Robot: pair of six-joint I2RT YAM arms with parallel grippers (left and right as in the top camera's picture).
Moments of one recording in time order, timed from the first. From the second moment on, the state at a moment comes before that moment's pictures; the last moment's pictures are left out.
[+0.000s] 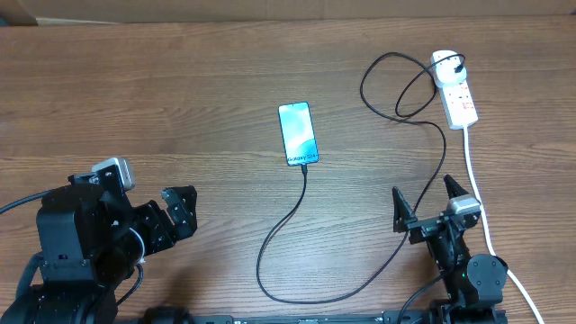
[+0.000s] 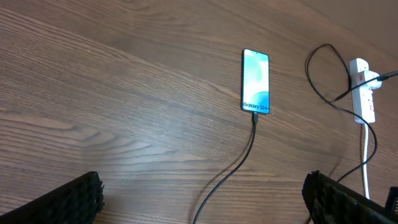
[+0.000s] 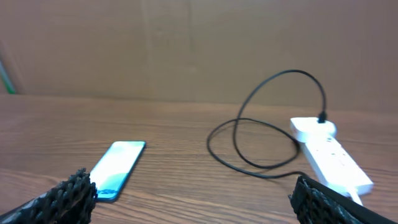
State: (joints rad) left arm 0.01 0.81 1.29 -1.31 0.16 -0.42; right arm 0.02 0.01 0.02 -0.03 -0.20 0.04
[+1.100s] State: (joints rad) left arm 0.01 0.81 1.29 -1.31 0.16 -0.42; right arm 0.02 0.01 0.02 -0.04 -0.08 -0.01
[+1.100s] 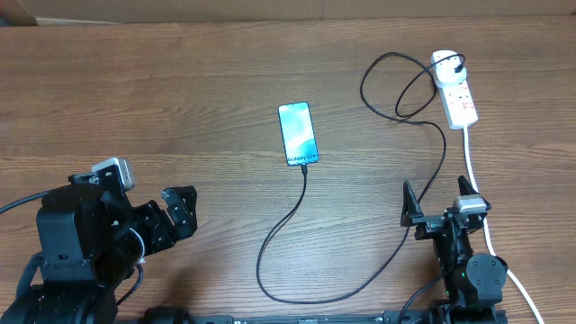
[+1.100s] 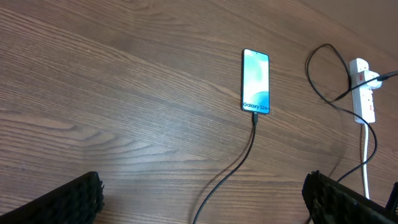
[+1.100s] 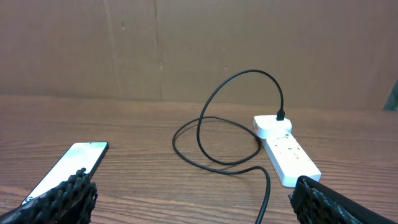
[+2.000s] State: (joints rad) left arm 0.01 0.81 1.29 -1.40 0.10 -0.42; right arm 0.02 0.01 0.02 -0.03 -0.08 -0.01
